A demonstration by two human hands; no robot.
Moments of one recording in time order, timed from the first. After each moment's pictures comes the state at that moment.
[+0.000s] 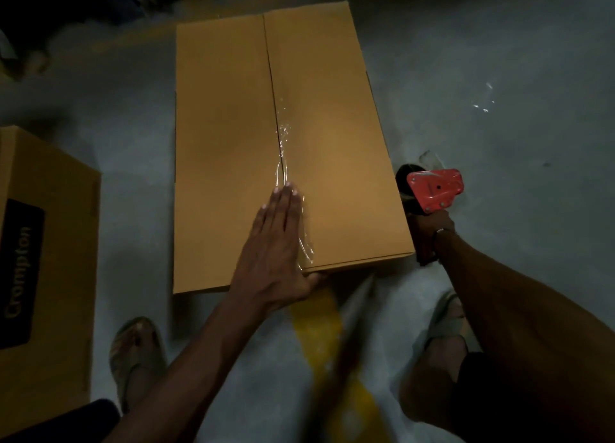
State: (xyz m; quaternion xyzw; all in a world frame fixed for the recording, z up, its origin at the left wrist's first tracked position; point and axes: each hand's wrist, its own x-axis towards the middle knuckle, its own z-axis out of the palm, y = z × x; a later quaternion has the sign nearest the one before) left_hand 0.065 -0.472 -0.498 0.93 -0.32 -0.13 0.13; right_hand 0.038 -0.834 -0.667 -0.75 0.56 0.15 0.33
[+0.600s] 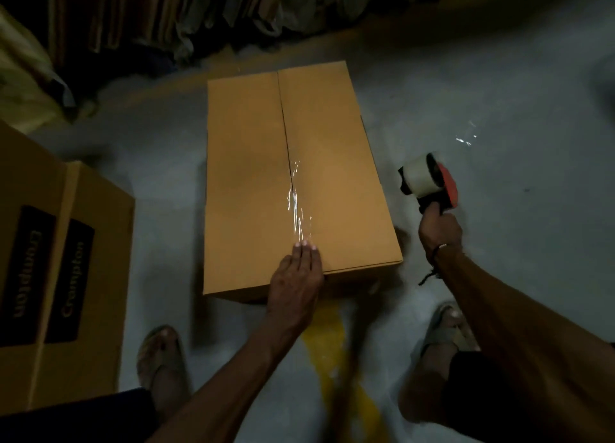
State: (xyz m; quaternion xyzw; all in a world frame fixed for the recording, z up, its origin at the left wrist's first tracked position) left_hand 0.015 -0.489 -0.498 0.95 -0.32 -0.04 -0.03; right_hand 0.028 -0.789 -0.529 -0.72 0.57 -0.02 0.39
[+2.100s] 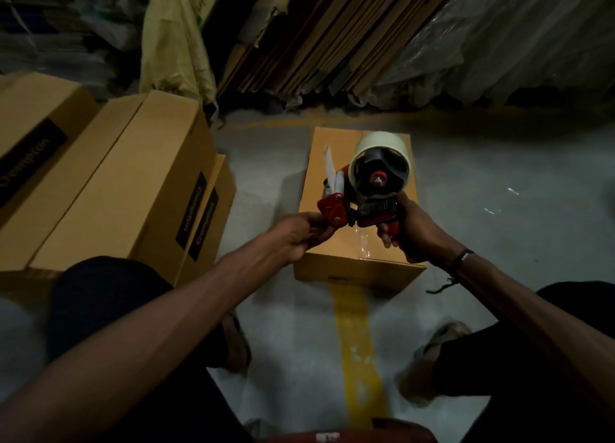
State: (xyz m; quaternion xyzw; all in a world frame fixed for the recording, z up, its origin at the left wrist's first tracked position) left_hand -0.018 -0.364 -0.241 0.52 0.25 -0.30 0.76; right_hand -0.035 -0.598 -0.252 -0.76 0.04 0.17 0.62
